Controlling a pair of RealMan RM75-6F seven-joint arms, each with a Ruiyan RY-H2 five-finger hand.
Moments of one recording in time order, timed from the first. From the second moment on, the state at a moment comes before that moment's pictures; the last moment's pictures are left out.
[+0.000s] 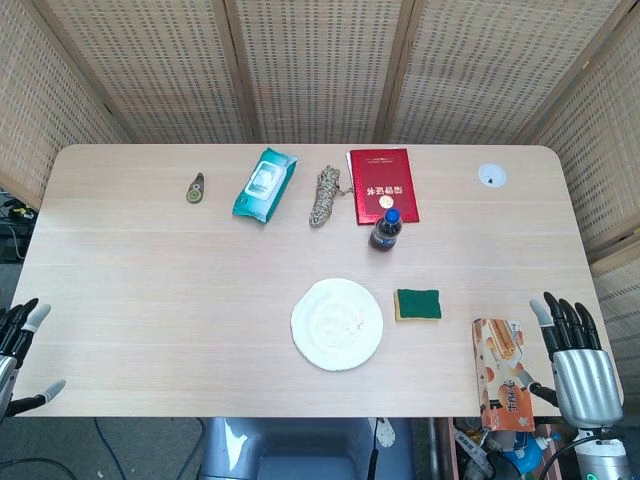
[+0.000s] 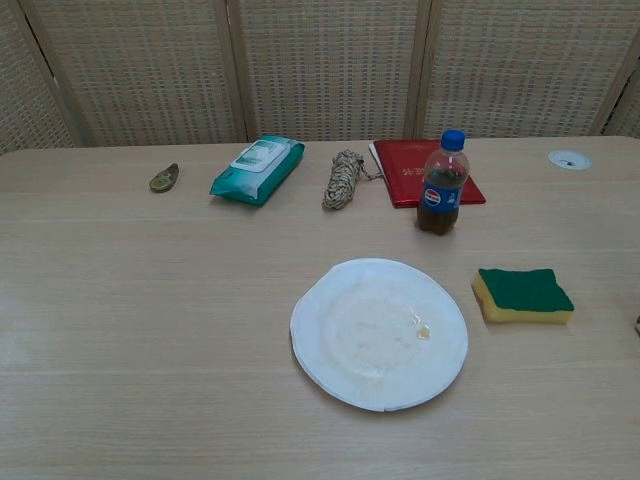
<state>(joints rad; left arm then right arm) 0.01 -1.02 0.07 -1.66 1.66 1.59 -0.01 0.01 -1.18 0.04 -1.70 -1.64 1.61 -0.25</state>
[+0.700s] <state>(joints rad) -0.03 -1.06 0.03 -1.66 1.60 1.50 0.05 0.25 -1.20 0.10 -1.67 -1.51 1.20 -0.32</state>
